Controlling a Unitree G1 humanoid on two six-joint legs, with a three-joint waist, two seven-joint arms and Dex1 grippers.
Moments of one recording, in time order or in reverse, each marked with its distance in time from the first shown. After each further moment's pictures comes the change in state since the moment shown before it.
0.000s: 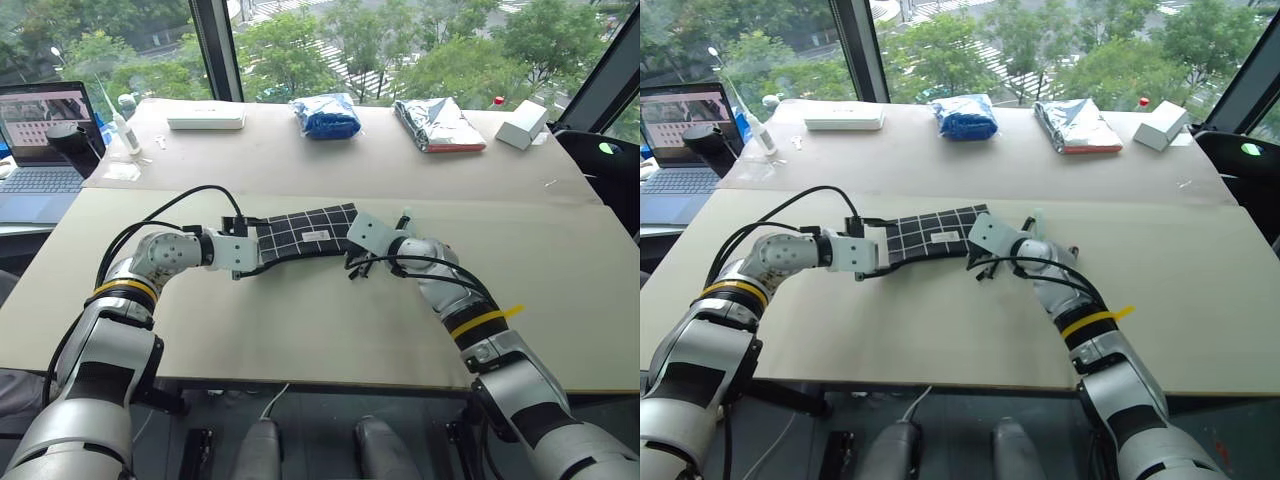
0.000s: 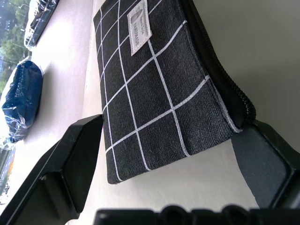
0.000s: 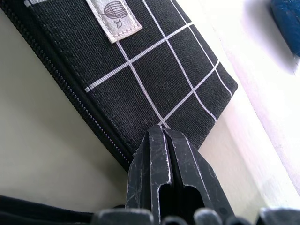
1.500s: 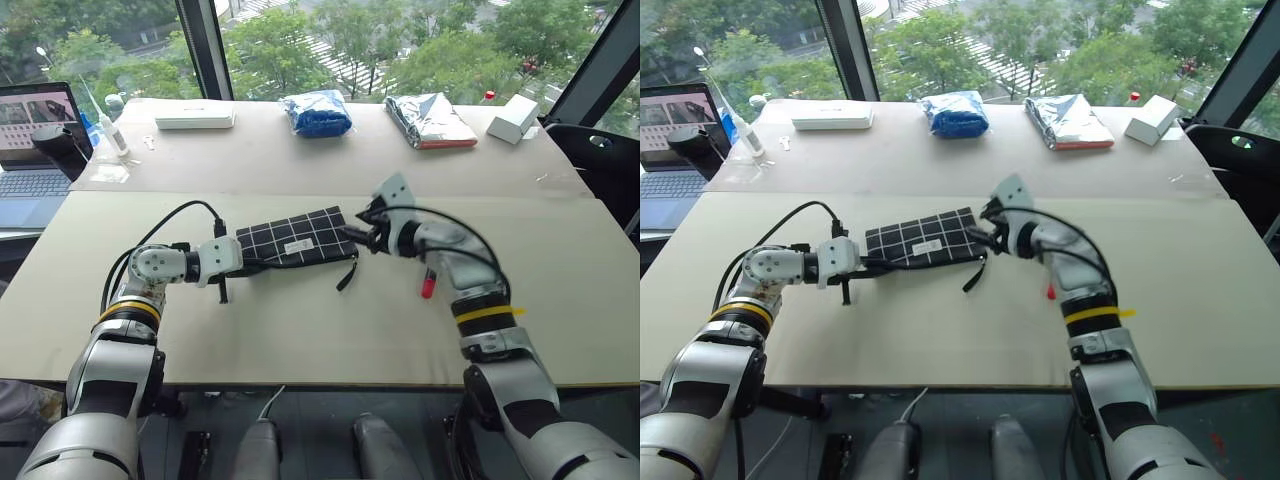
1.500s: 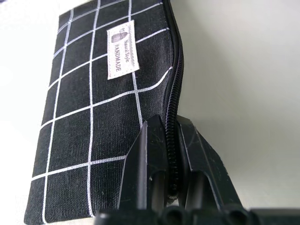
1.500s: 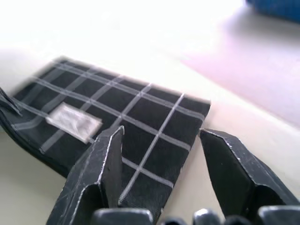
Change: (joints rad) left arm 0.151 -0.039 0.273 -0.091 -0.397 0.245 -0.541; right arm -0.079 -0.010 -0.353 -0.202 0.503 0.367 0.226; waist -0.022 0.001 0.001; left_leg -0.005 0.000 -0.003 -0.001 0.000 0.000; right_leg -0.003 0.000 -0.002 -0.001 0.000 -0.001
